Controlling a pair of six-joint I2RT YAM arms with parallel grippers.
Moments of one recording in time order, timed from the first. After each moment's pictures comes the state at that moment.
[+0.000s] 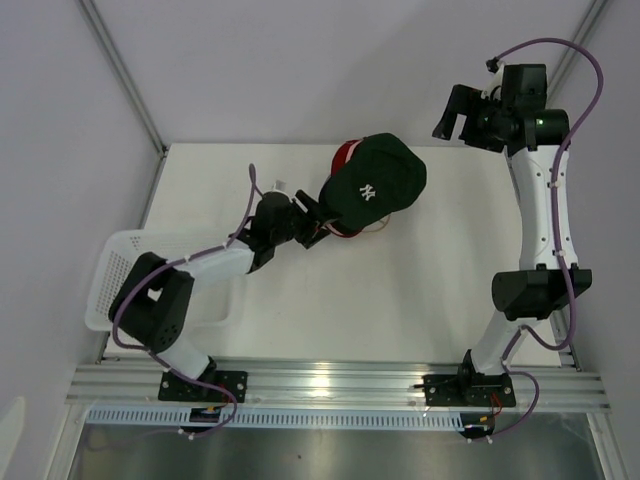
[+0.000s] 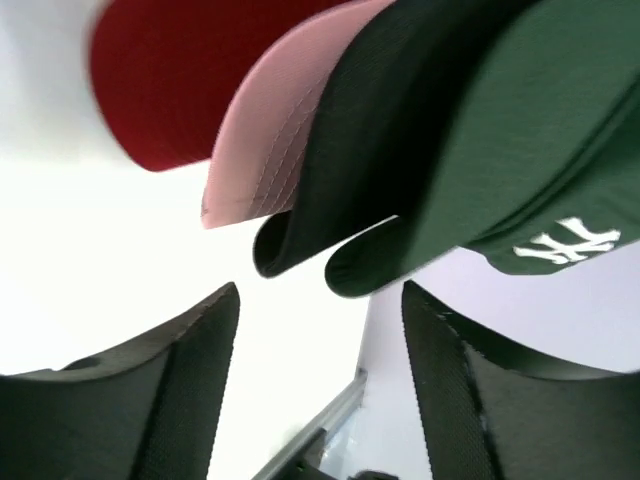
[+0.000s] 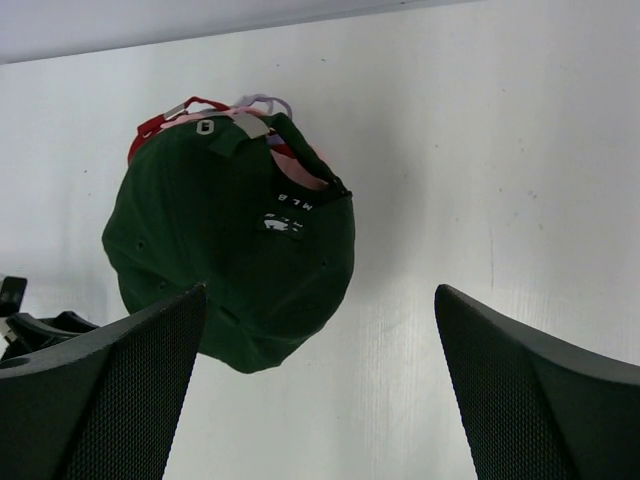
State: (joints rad) left arm -0.54 1.61 0.89 0.29 0.21 -1.29; right arm 0.03 1.81 2.27 -1.08 -0.21 0.23
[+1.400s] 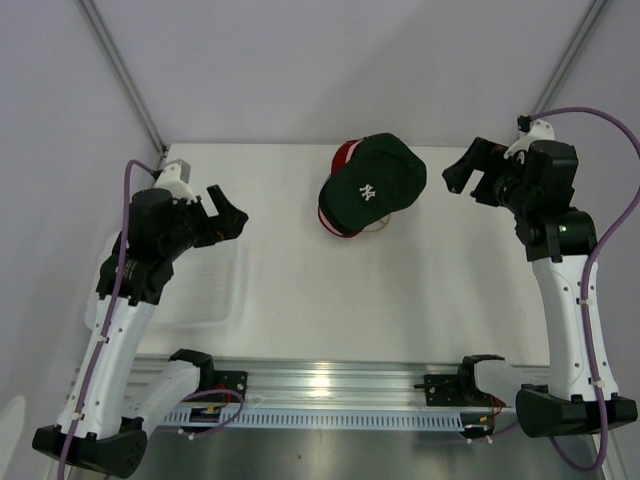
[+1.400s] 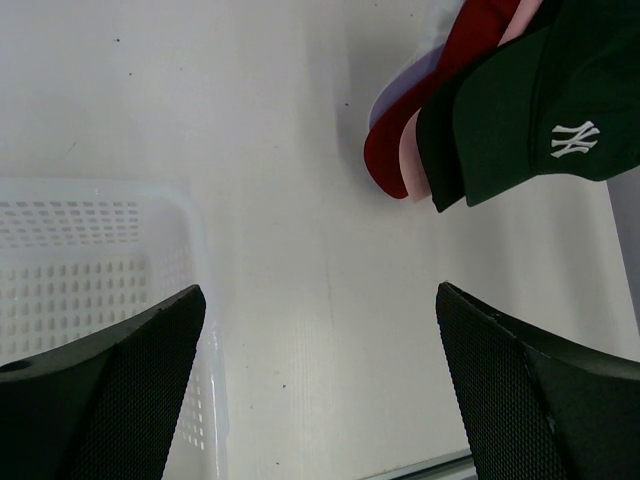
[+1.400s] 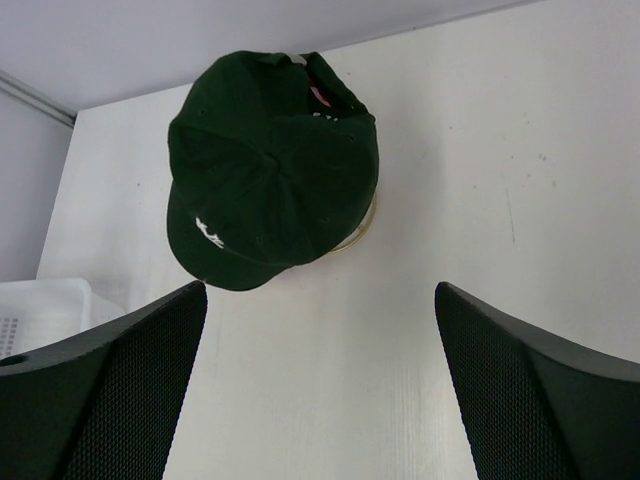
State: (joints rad) left arm -0.18 0.89 1.15 -0.73 0.11 -0.42; right arm 0.06 1.12 1.52 -0.75 -0.17 0.35
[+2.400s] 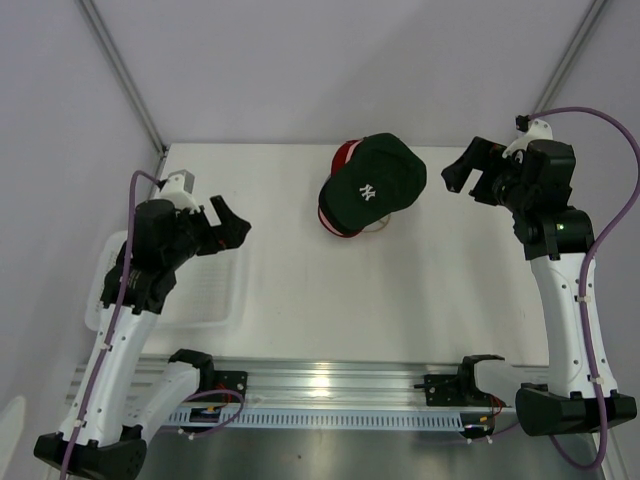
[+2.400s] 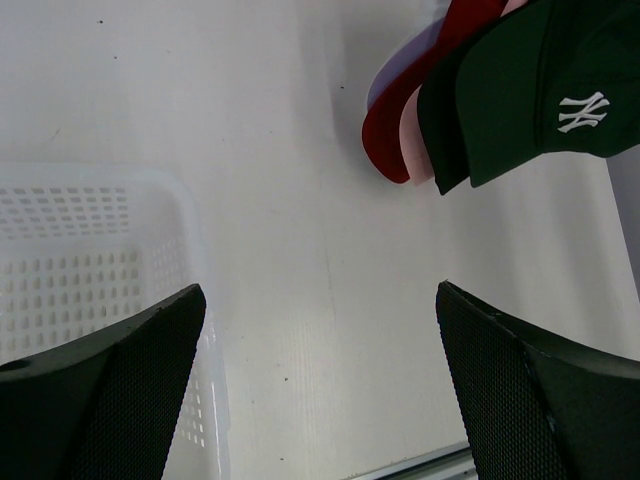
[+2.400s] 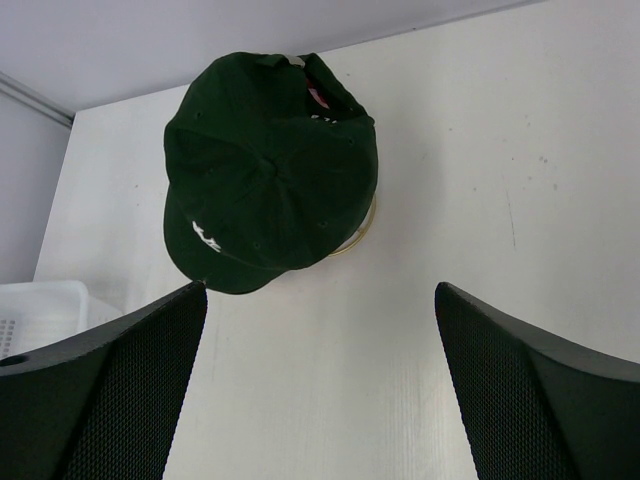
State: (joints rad) left arm -0.18 0.82 1.06 -0.68 0.14 -0.41; right arm 0.06 1.13 1.50 -0.73 -0.17 0.35
